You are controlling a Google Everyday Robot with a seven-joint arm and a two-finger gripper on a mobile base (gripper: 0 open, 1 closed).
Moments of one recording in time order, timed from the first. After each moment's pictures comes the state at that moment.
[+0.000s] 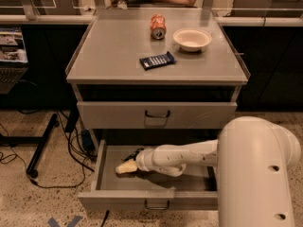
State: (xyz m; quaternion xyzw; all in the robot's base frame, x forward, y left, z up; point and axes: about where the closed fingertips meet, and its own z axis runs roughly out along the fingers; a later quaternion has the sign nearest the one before) arm 0.626 0.073 0.387 -0.30 0.86 0.22 0.34
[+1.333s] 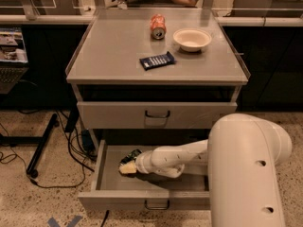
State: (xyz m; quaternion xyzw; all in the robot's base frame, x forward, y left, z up) arm 0.622 0.073 0.371 -0.30 0.87 0.21 0.32
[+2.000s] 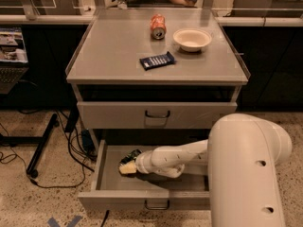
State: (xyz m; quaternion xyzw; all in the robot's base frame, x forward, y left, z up) arm 0.622 0.073 0.371 -0.30 0.87 0.21 0.32
